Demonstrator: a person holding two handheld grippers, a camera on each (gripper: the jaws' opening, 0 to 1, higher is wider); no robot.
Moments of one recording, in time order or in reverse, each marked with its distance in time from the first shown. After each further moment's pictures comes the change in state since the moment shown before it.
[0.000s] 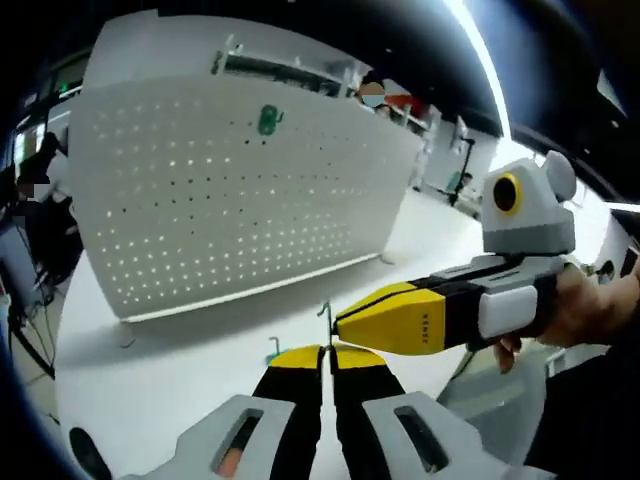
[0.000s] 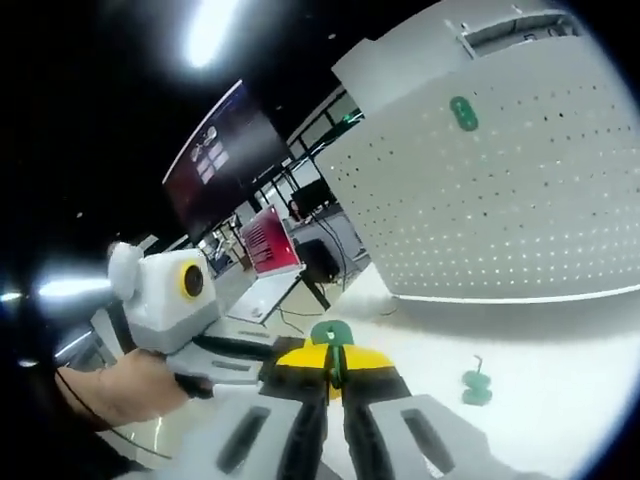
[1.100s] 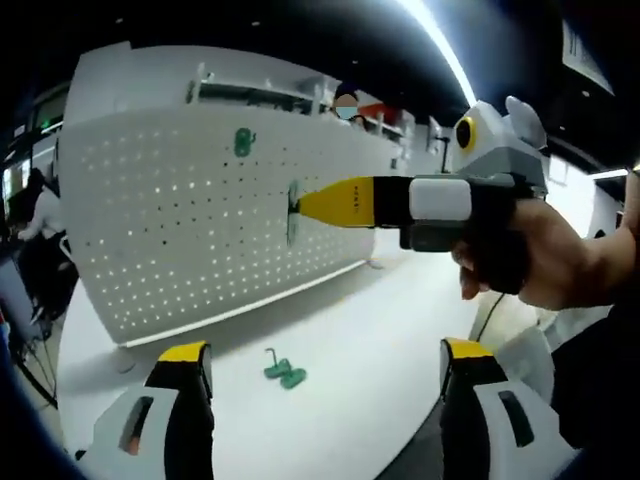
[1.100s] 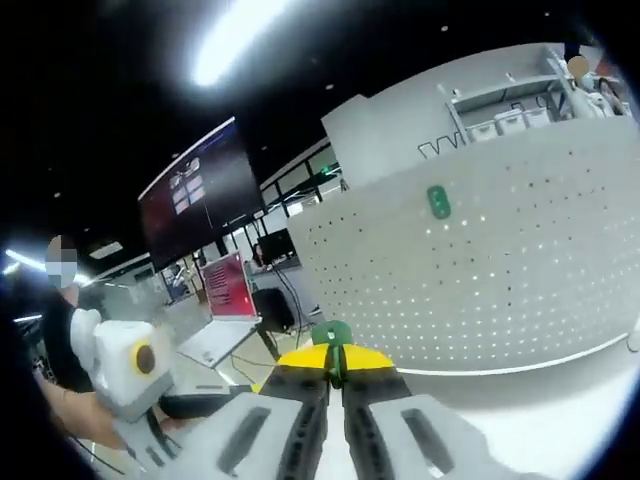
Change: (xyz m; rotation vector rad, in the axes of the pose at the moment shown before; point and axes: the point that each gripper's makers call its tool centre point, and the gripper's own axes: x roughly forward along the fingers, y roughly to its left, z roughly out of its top) left arm -0.006 -0.009 -0.008 0.002 -0.067 -0.060; right arm -0.003 -0.025 0.062 -0.147 -0.251 -0.195
